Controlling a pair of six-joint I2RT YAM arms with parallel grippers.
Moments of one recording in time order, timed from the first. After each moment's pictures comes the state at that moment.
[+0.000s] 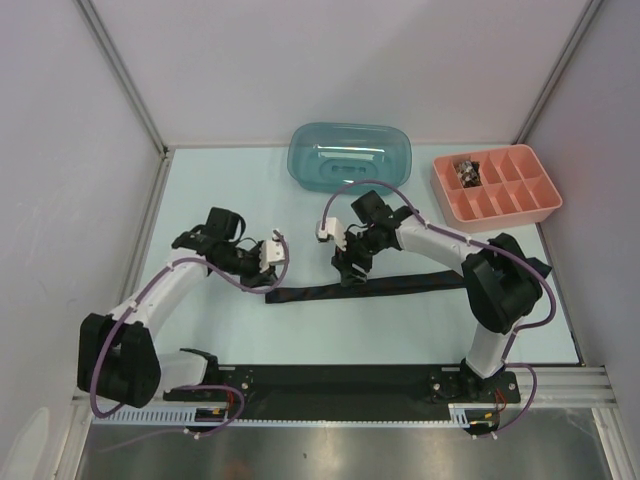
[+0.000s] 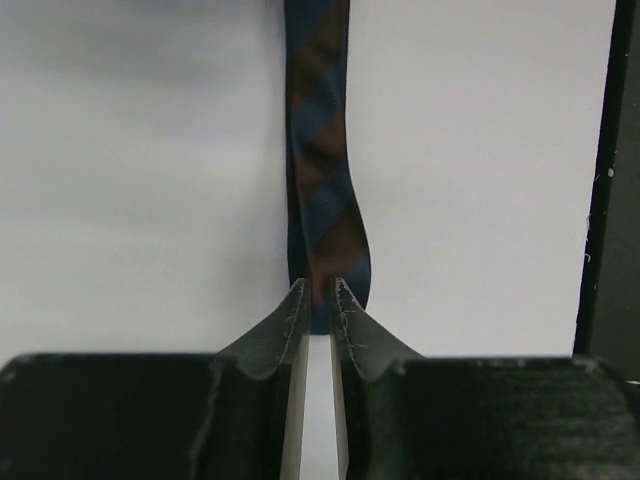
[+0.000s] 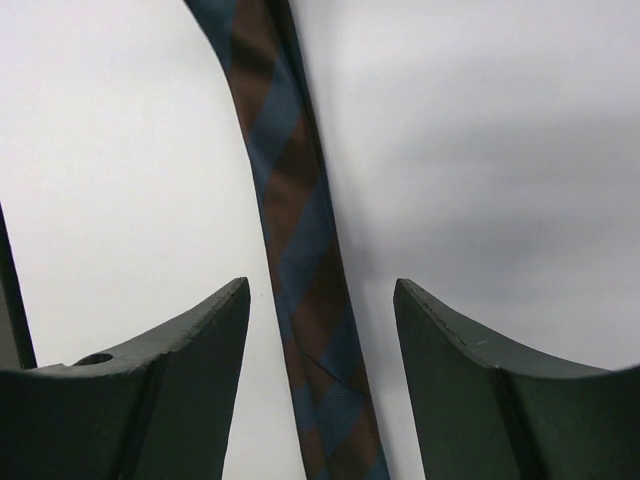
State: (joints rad) left arm -0.24 1.25 0.87 -0.80 0.77 1.05; right arm 0.64 1.78 1.24 -0.58 -0.60 -0.67
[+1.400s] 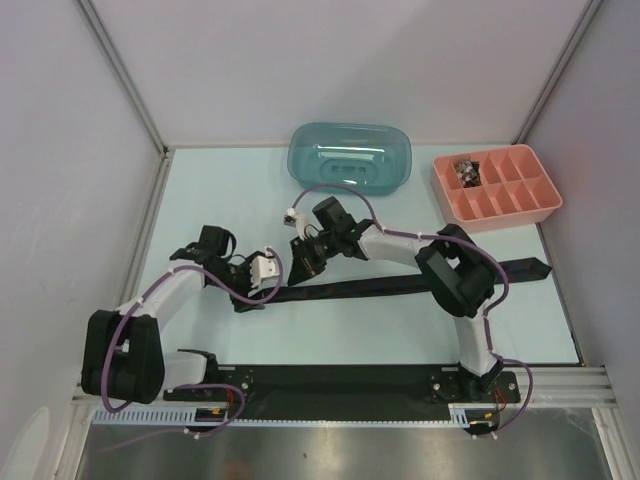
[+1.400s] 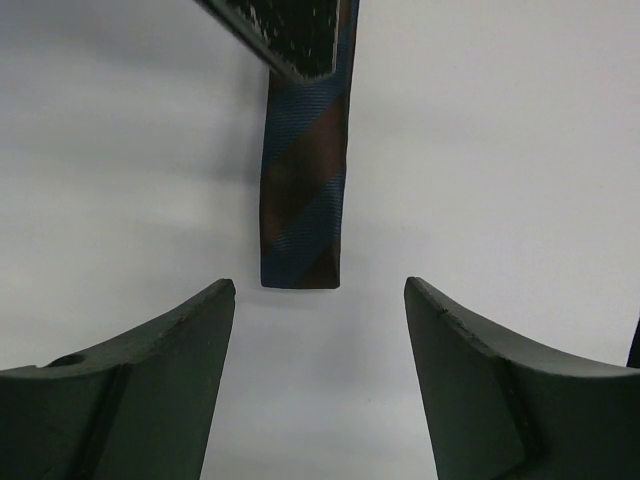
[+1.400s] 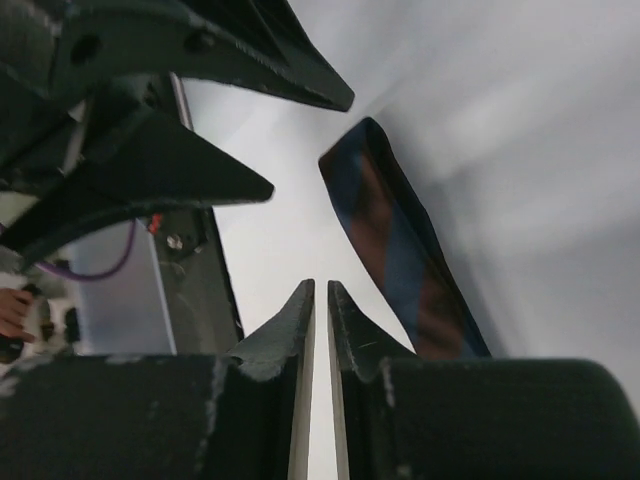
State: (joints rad) left arm -0.15 1.26 0.68 -0.69 0.70 1.16; right arm 0.78 2.01 1.36 -0.15 -0.81 0.22
